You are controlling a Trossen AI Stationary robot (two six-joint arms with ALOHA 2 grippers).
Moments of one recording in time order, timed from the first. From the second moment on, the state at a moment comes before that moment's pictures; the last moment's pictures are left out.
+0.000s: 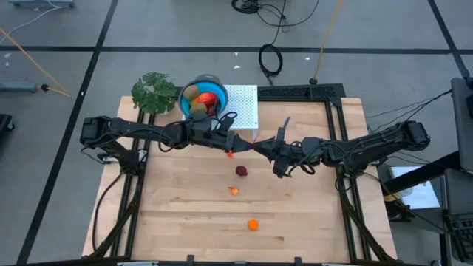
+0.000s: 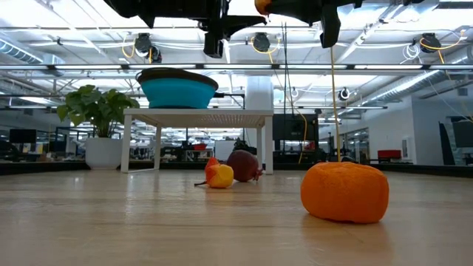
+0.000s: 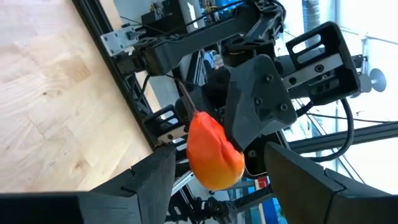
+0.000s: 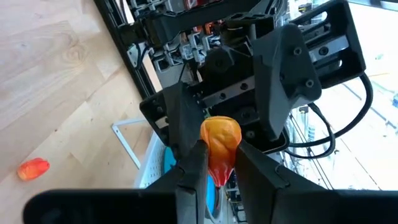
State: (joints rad) left arm 0.09 1.53 1.03 0.44 0.28 -1.24; right arm 0.15 1.22 0.77 0.40 0.36 -1.27
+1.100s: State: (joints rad) left arm 0.09 1.53 1.03 0.47 0.31 -1.21; right arm 0.15 1.22 0.77 0.41 0.31 -1.25
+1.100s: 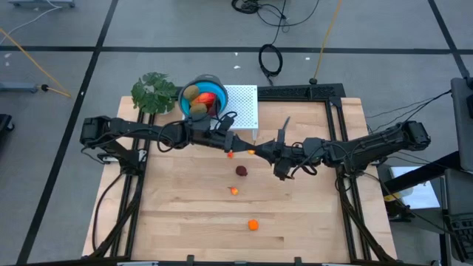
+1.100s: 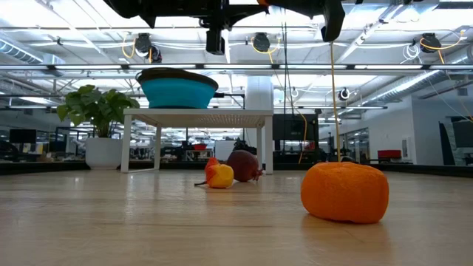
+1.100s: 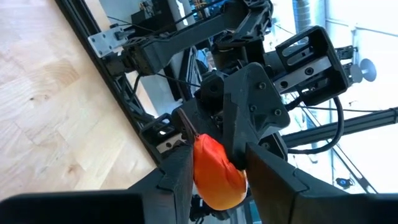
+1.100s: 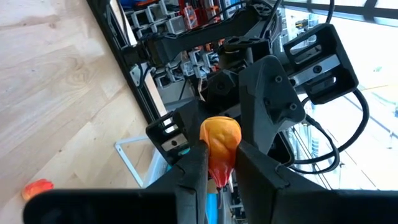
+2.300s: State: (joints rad) left arm 0.09 1.53 1.03 0.44 0.36 -1.21; right arm 0.15 1.22 0.77 0.40 0.32 -1.25
